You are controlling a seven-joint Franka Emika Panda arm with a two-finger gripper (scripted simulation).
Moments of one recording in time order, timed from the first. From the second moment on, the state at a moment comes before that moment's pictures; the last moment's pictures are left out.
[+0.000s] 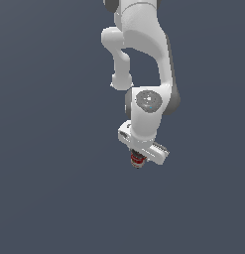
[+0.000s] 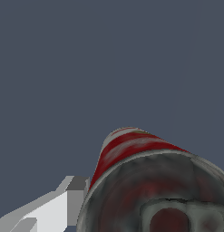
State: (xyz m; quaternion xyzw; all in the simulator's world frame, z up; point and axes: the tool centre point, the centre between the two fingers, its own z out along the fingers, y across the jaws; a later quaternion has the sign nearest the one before) arm 0.050 0.073 0.105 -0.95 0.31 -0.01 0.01
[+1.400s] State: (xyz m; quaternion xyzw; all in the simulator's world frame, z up) arm 0.100 0.016 0.316 -0.99 0.08 -0.11 0.10
